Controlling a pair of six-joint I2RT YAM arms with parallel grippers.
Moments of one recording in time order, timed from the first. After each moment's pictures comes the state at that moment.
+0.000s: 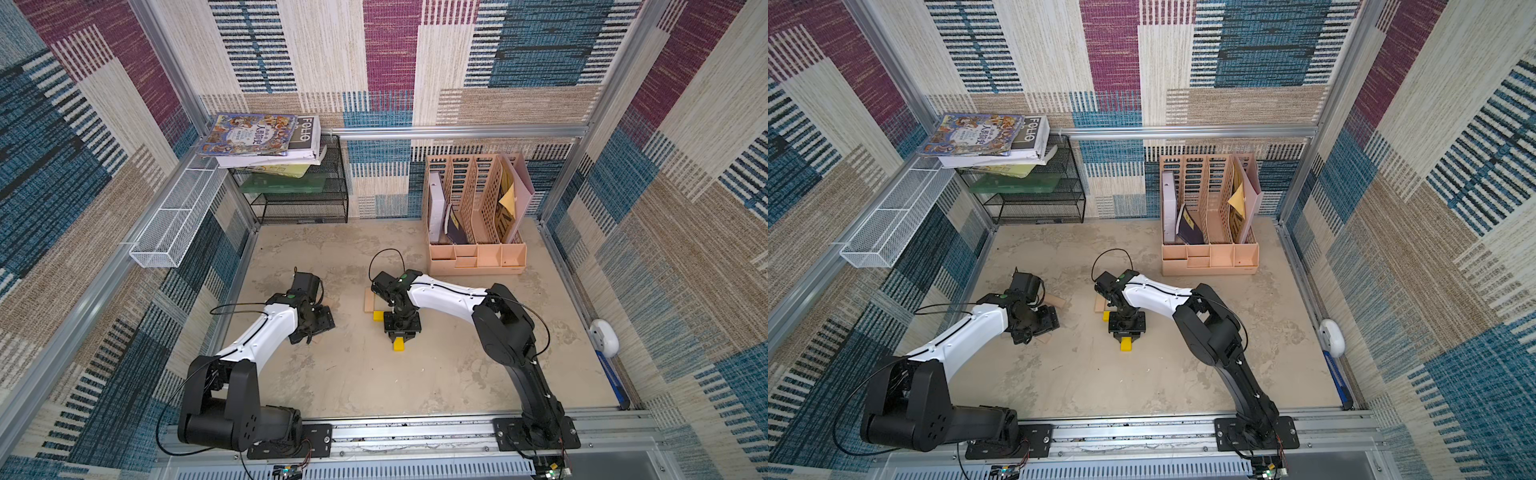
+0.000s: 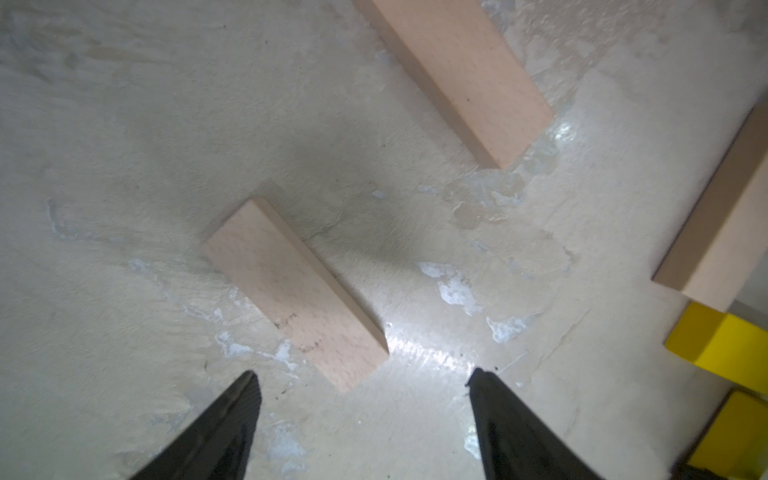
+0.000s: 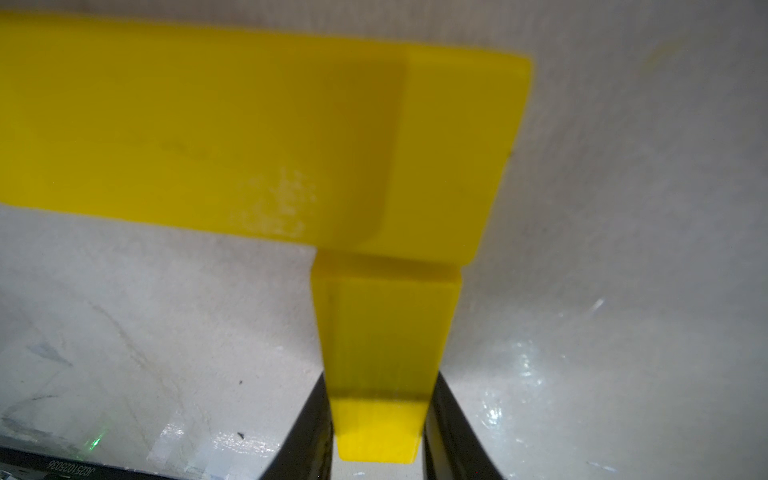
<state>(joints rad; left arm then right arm) -0.13 1.39 0.84 -0.74 -0.03 -0.52 0.89 2.20 1.70 -1.06 -0.13 0.79</state>
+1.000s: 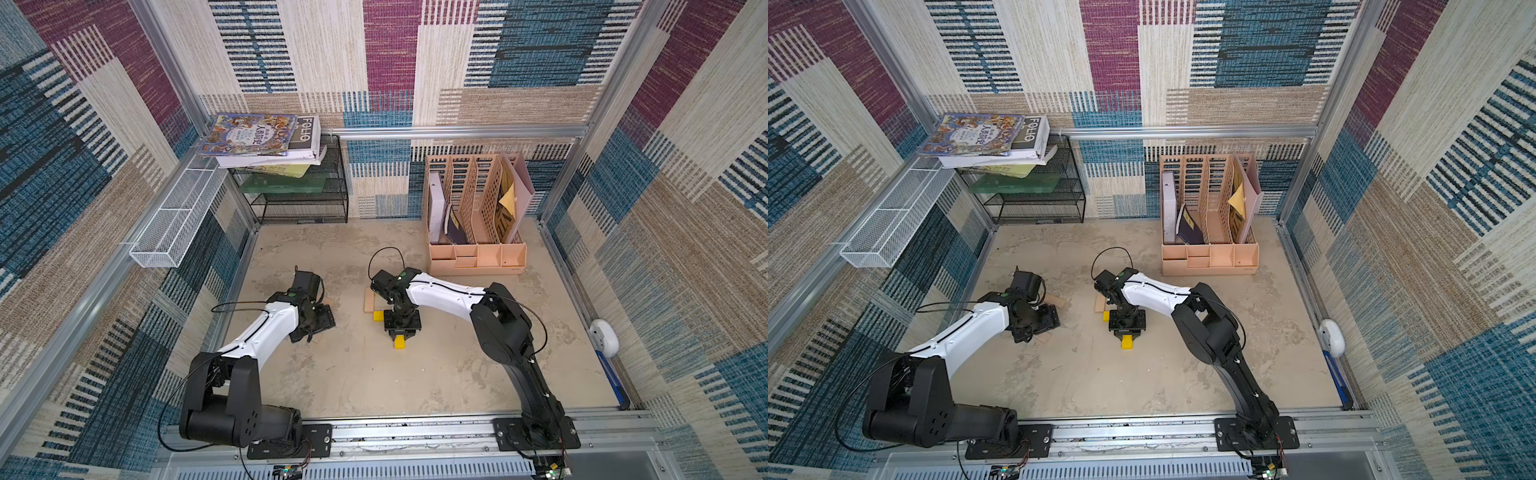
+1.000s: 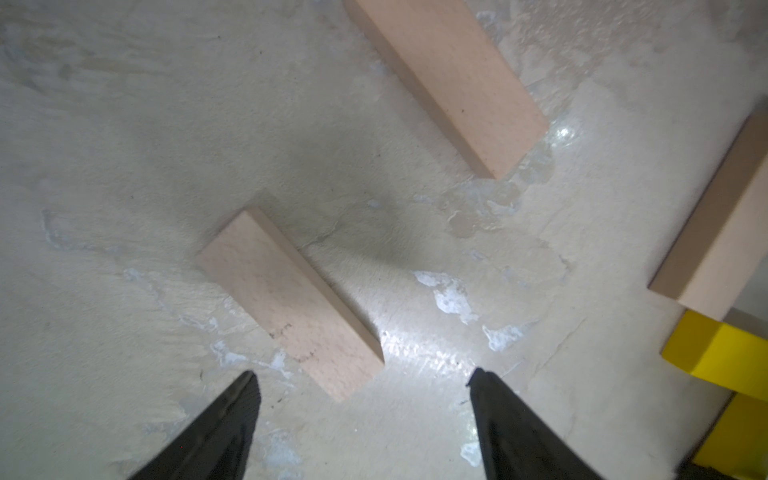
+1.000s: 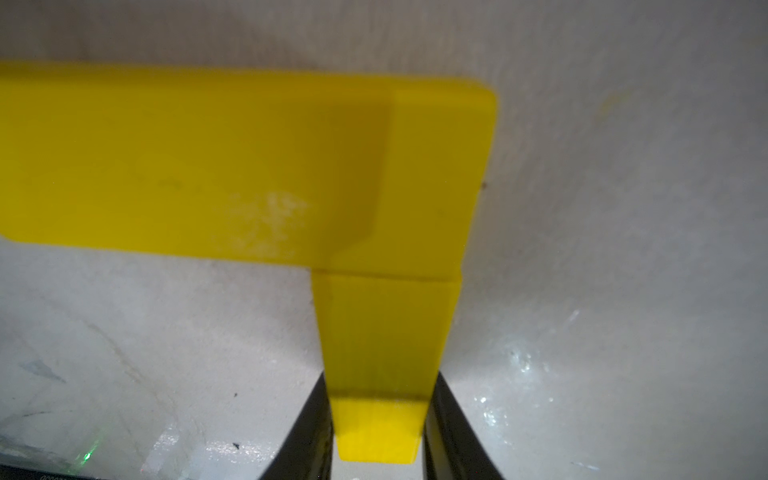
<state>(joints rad) -0.13 1.41 0.85 -0.73 -0.03 -0.52 0.88 2.22 1.74 -1.09 -0.11 0.78</state>
